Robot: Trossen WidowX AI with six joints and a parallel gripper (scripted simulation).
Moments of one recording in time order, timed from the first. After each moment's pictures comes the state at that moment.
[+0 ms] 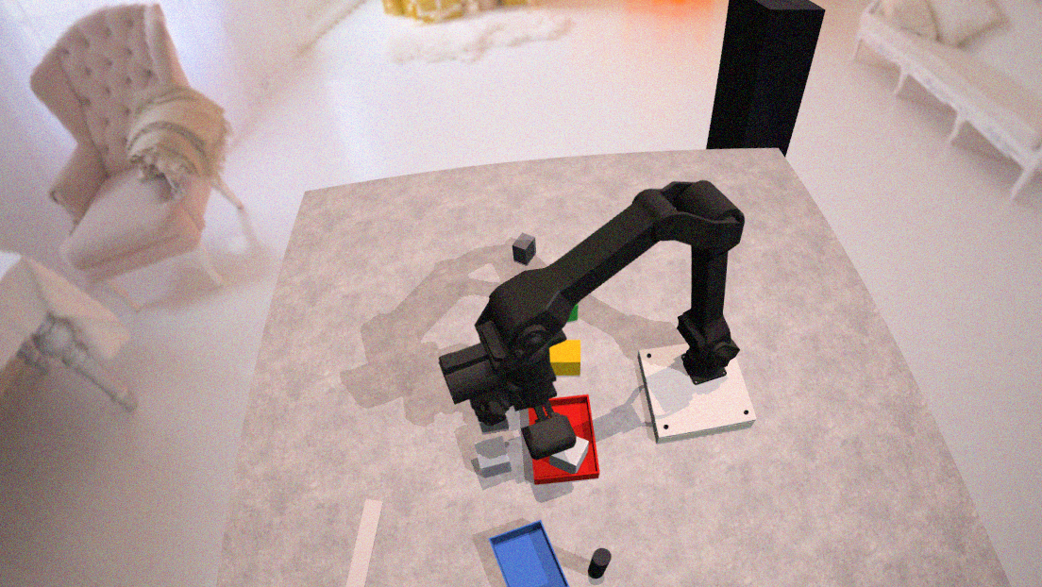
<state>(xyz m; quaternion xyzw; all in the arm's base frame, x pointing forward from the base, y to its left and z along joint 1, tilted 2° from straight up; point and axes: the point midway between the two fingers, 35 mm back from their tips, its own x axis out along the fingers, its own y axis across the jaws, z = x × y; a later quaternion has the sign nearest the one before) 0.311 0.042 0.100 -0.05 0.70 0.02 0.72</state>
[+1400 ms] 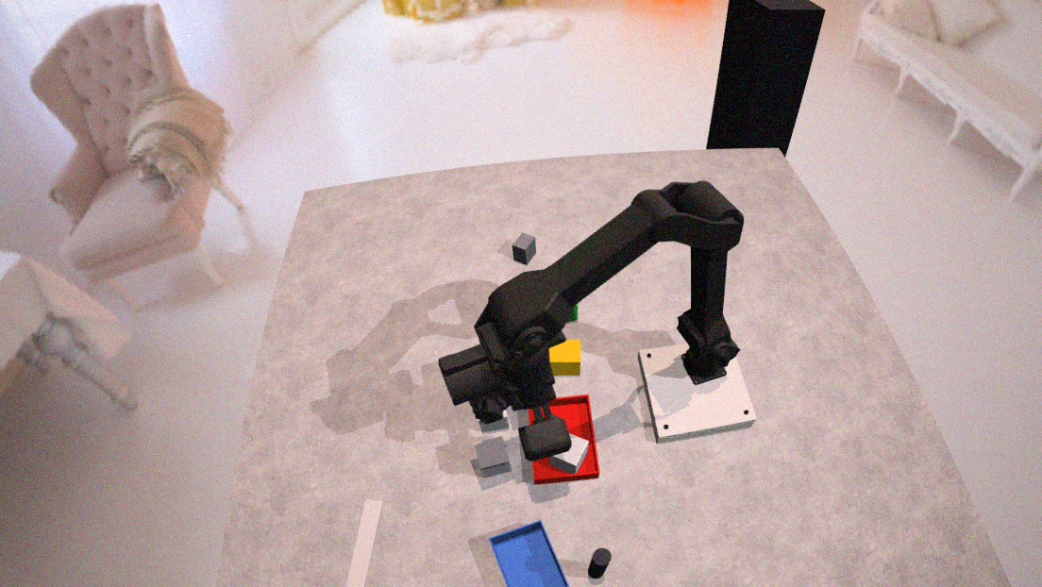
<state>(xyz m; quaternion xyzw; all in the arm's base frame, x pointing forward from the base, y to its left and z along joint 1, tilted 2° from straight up) 0.311 0.043 0.099 -0.02 0.70 -0.01 0.72</state>
